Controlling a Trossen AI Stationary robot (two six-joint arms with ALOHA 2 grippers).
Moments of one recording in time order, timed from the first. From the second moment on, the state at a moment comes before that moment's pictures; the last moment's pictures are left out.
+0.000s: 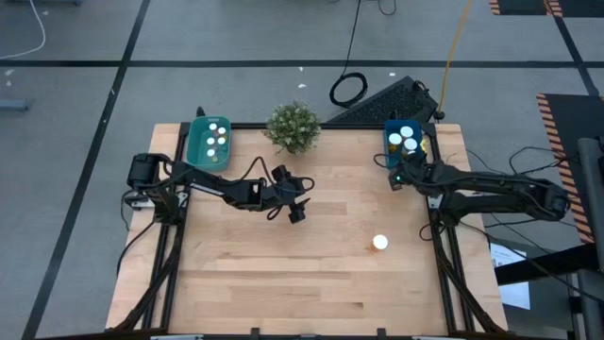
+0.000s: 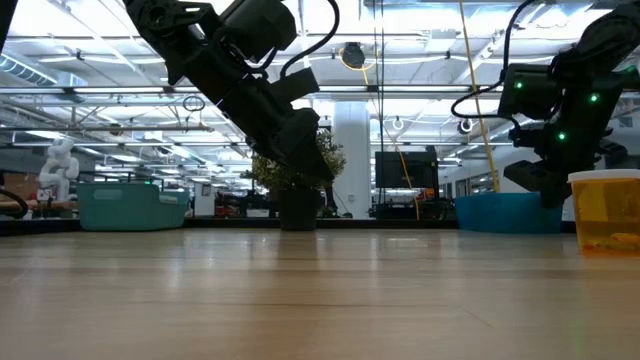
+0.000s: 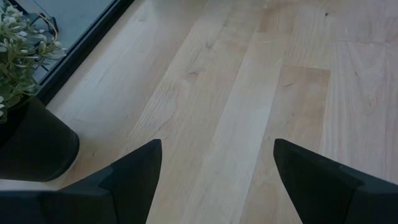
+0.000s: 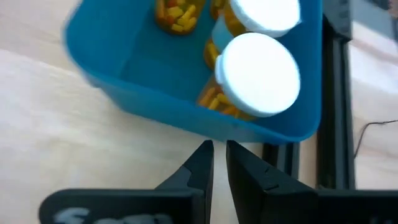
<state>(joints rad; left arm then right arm) 0.00 1.75 0.93 0.13 -0.42 -0.07 -0.45 0.95 0.35 -0.71 0.66 0.70</state>
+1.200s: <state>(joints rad) -0.10 1.75 0.93 0.13 -0.42 -0.17 0.48 0.86 0.60 -0.78 0.36 1.04</state>
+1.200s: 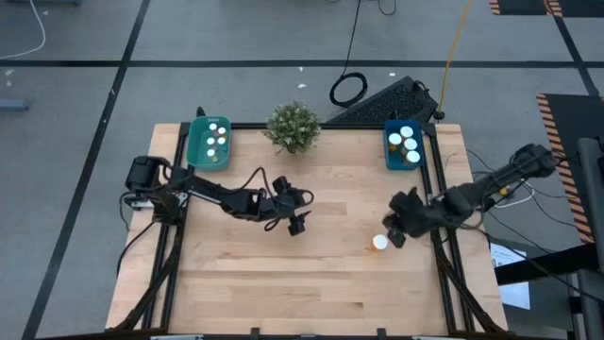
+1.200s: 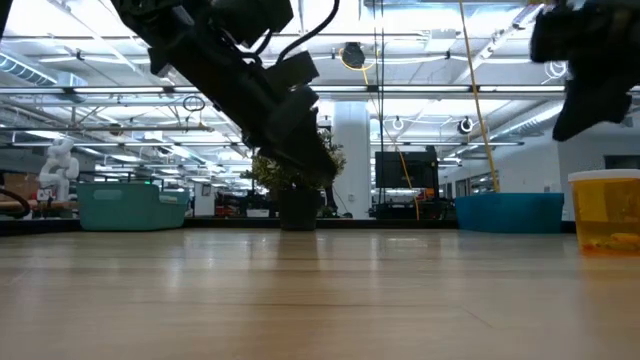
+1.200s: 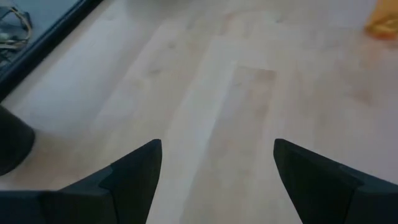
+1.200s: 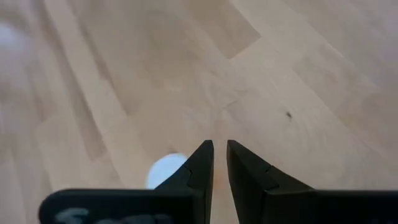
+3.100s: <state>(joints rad) -0.24 1.75 0.93 0.30 -0.55 -0.27 0.88 1.04 0.59 -0.69 0.65 1.01</state>
